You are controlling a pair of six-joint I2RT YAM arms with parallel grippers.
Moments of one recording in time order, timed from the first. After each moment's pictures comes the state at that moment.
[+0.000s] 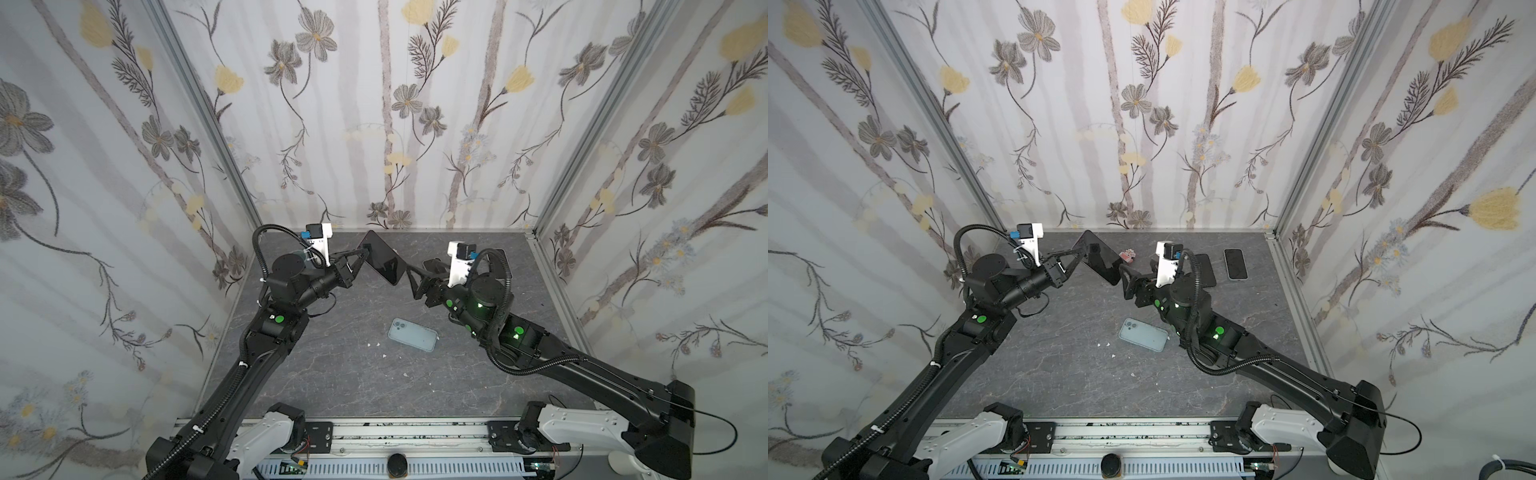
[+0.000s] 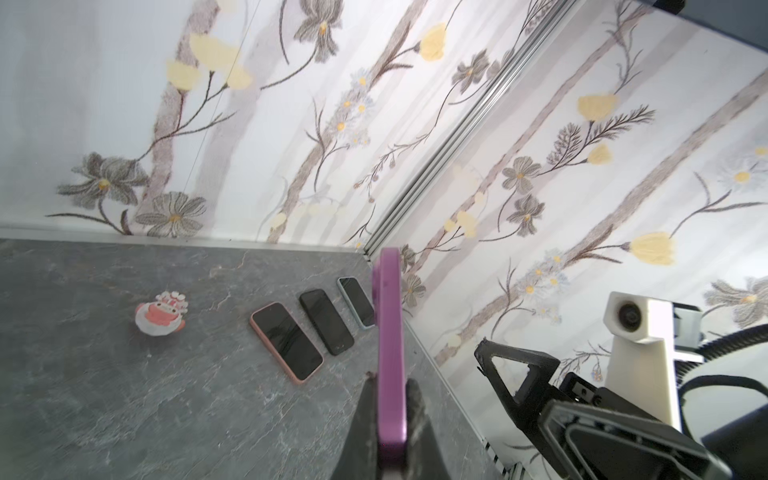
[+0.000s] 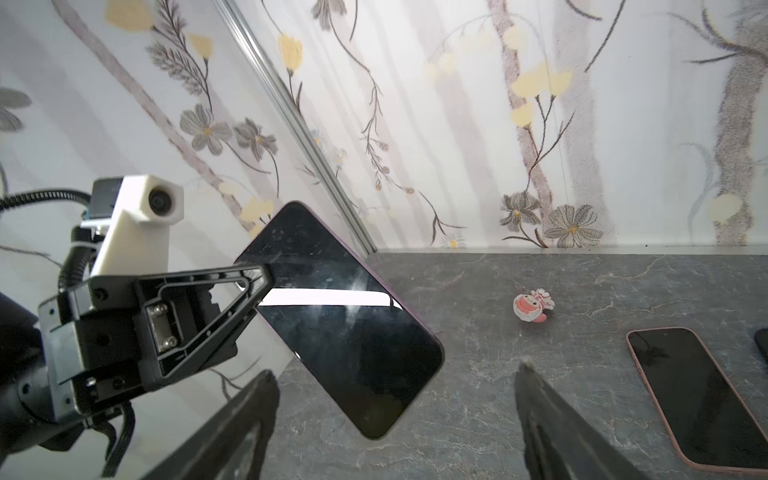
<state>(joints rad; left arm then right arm) -0.33 1.01 0.90 0.18 0.49 -0.71 0.92 1.10 0.96 0.15 0.31 0.52</state>
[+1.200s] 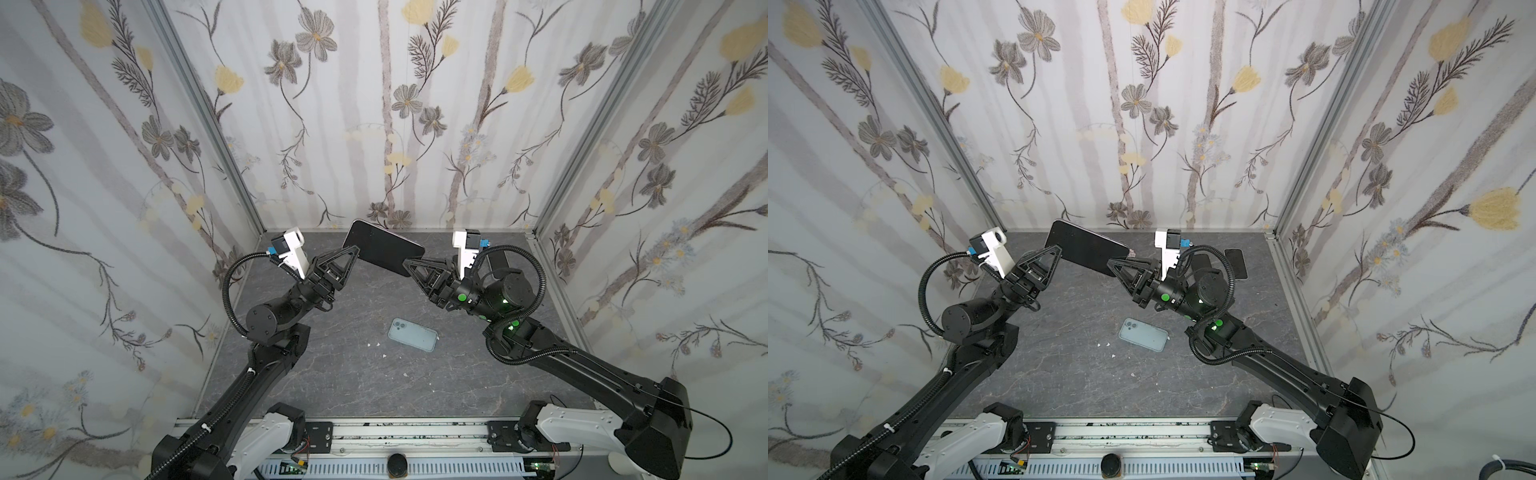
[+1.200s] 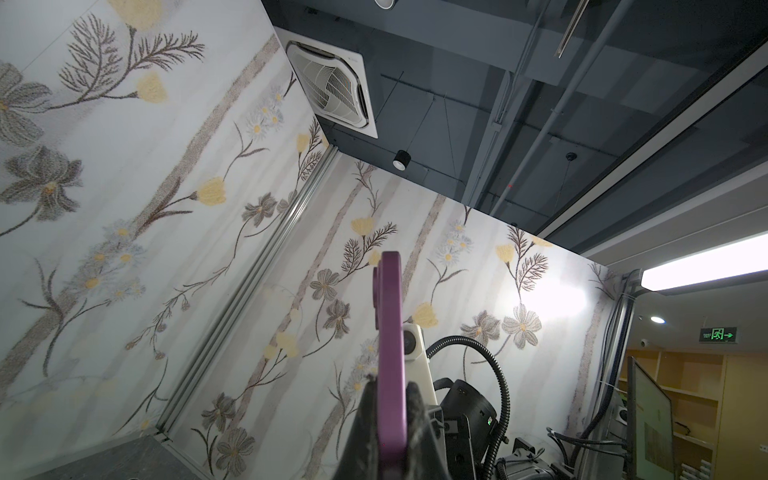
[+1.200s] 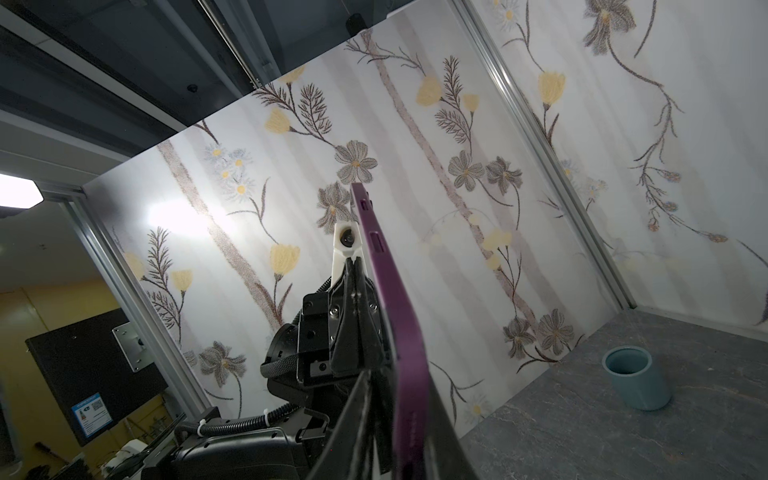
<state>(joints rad) -0.35 0.98 0.72 1.12 0.59 -1.13 0.83 1.18 0.95 0.65 -0.40 0.75</state>
